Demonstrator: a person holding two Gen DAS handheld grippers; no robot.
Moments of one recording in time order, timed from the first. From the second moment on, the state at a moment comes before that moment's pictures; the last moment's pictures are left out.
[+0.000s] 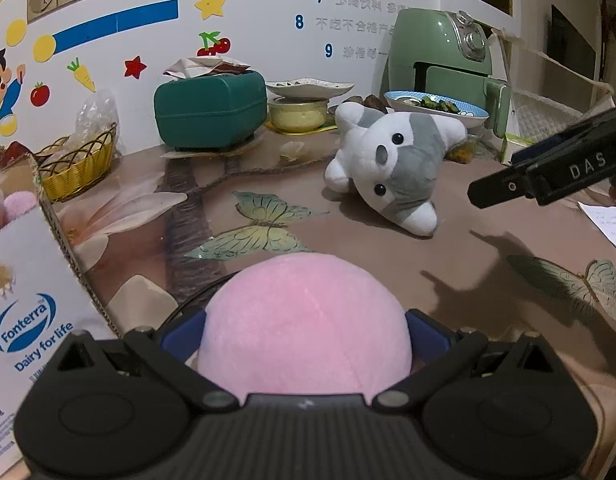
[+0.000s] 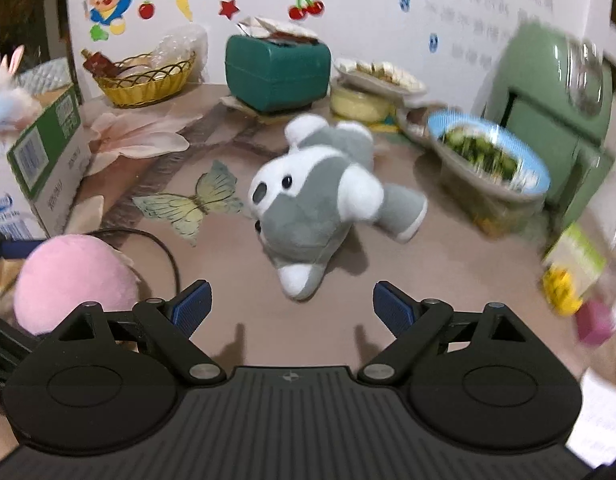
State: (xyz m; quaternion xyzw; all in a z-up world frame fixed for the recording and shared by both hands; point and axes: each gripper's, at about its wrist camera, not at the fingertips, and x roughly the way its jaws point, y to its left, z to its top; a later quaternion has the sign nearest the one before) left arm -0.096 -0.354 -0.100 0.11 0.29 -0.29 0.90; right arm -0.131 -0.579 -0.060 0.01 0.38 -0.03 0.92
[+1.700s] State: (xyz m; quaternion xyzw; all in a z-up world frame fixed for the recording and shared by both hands) left arm -0.102 -0.308 -0.102 0.09 0.29 -0.37 0.88; right arm -0.028 -0.598 -0.113 0.25 0.30 -0.13 0.91
